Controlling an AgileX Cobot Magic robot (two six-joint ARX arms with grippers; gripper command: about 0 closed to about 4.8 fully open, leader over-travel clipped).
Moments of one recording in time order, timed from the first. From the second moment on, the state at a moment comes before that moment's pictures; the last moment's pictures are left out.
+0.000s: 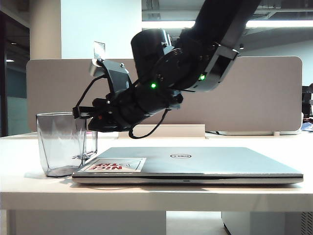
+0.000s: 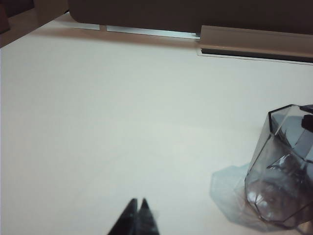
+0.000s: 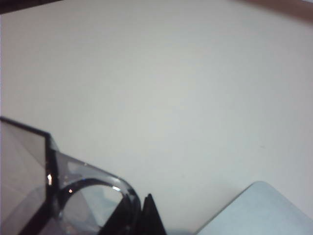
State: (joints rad) left arm -0.02 0.00 0.00 -0.12 -0.03 -0.06; right arm 0.75 2.11 1.21 0.60 -0.12 -0.05
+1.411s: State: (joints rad) left arm -0.02 0.00 0.00 -0.12 -0.03 -0.06; right arm 0.46 1.96 1.34 0.49 -0.11 -0.06
